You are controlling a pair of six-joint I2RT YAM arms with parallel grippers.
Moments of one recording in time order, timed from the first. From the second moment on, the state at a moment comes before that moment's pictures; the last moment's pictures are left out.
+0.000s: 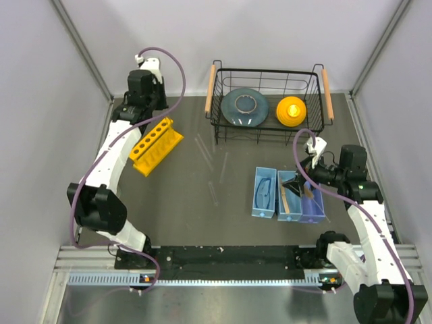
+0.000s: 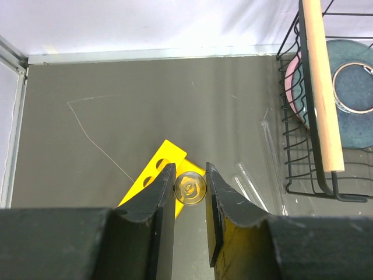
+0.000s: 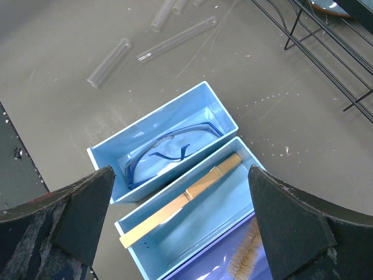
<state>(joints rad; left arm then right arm) -0.18 1.56 1.57 -0.40 -0.11 -0.09 -0.02 0.80 0.73 -0.59 -0.85 -0.43</state>
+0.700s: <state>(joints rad) -0.18 1.71 1.63 -0.40 -0.12 -0.06 -0.02 0.81 0.73 -0.59 -0.85 -0.44</state>
